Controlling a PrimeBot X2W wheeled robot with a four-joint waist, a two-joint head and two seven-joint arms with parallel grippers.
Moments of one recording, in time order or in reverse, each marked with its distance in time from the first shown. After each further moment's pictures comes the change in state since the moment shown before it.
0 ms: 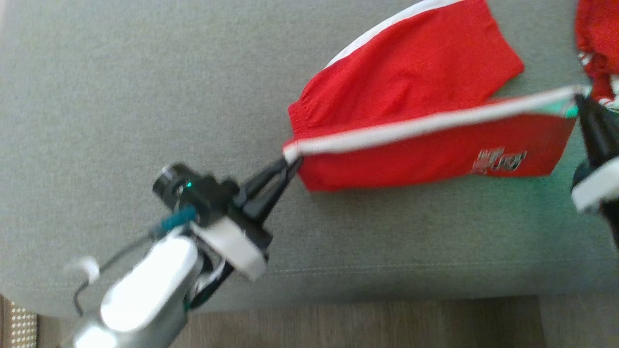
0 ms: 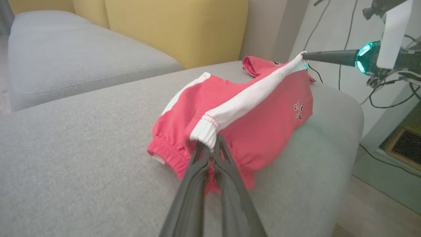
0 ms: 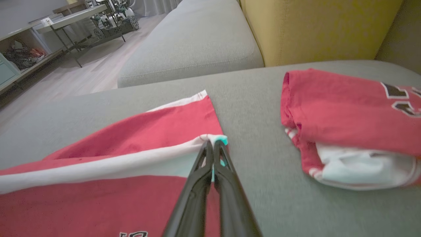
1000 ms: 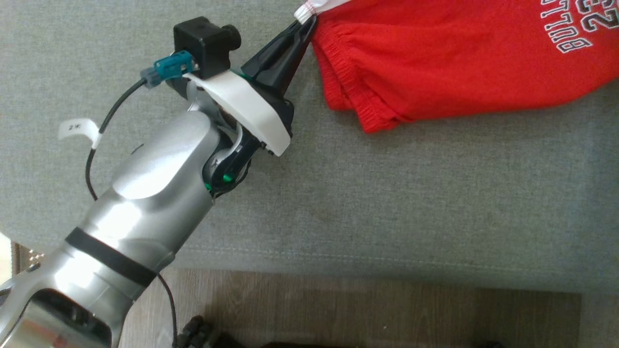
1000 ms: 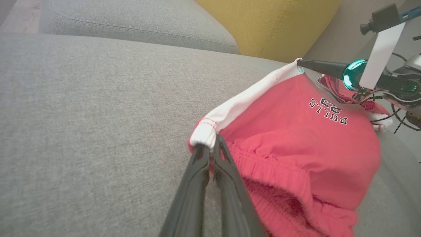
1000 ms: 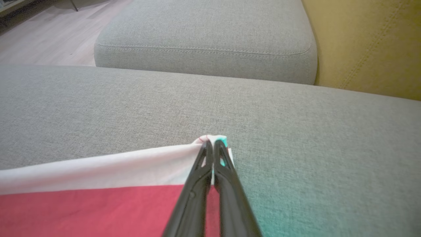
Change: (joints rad) left arm -0.474 -0.150 -0.107 0.350 -0.392 -0.011 0.000; right arm -0.784 -0.142 0.276 0.585 -0.080 0.000 0.000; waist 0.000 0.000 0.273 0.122
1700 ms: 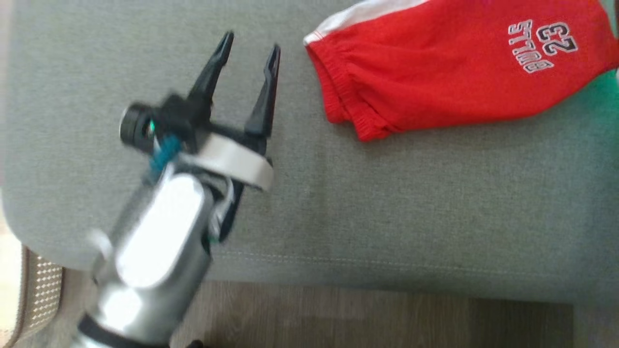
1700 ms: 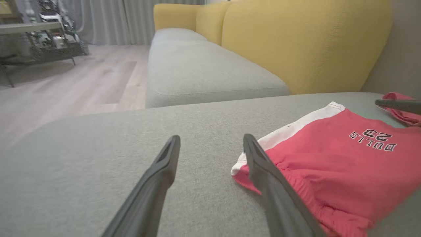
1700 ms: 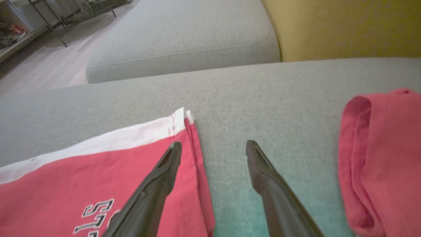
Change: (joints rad) left arm 0.318 -0.062 0.348 -0.230 0.474 0.230 0.000; right arm 0.164 -0.047 -0.007 0.102 0.172 0.000 -0.163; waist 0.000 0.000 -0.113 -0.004
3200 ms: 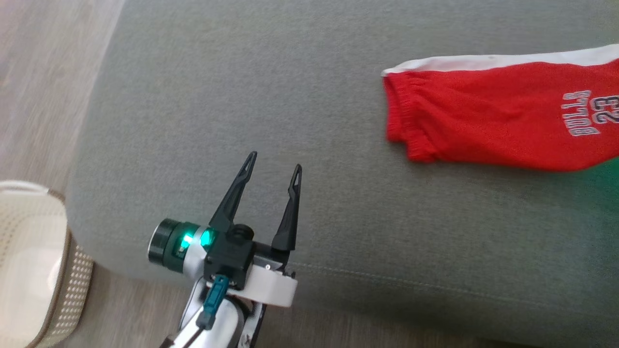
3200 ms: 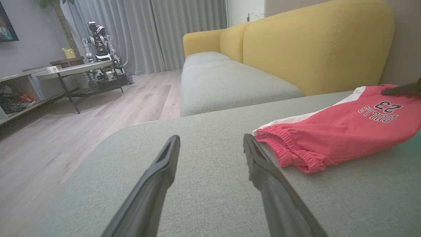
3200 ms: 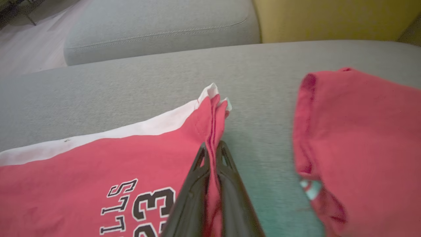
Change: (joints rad) left arm 0.454 -0.045 0.000 -0.288 0.335 0.146 0.000; right arm 0.028 -0.044 0.027 0.355 -0.010 0.000 -0.011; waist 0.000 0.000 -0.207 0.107
